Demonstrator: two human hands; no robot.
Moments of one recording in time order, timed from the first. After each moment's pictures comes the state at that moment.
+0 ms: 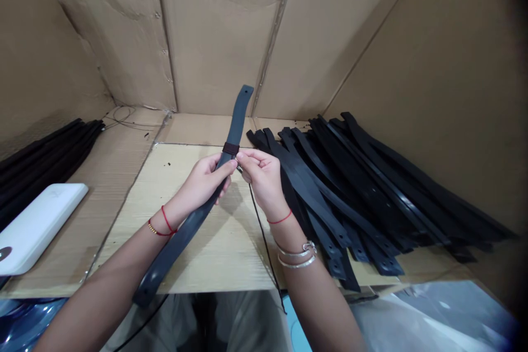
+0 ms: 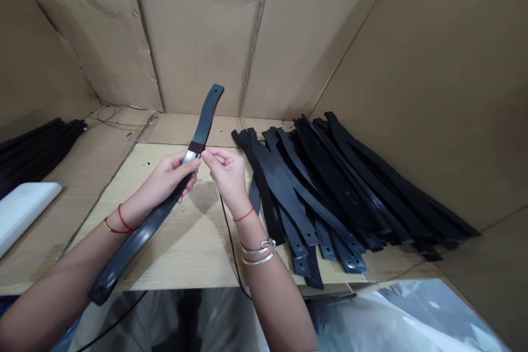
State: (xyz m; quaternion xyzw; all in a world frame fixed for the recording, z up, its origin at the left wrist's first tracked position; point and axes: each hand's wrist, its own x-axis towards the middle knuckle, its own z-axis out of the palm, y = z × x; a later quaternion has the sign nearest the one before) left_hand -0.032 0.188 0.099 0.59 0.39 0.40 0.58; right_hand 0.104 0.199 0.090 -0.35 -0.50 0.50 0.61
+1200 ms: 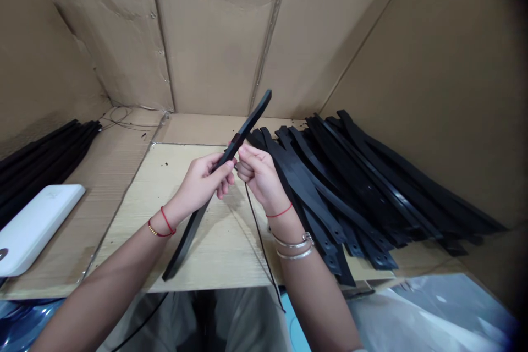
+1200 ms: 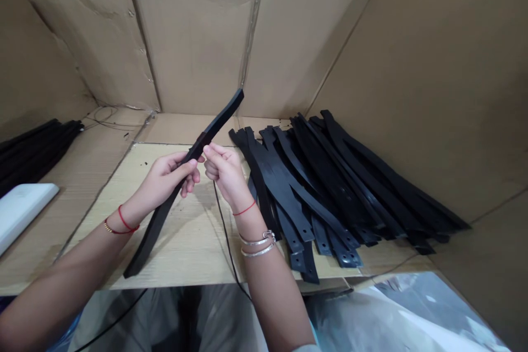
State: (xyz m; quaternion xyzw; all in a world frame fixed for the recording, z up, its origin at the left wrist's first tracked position) left_hand -0.031 0.186 0.096 0.62 0.35 0.44 0.55; right_hand 0.115 0.201 0.096 -0.27 -0.49 0.61 0.56
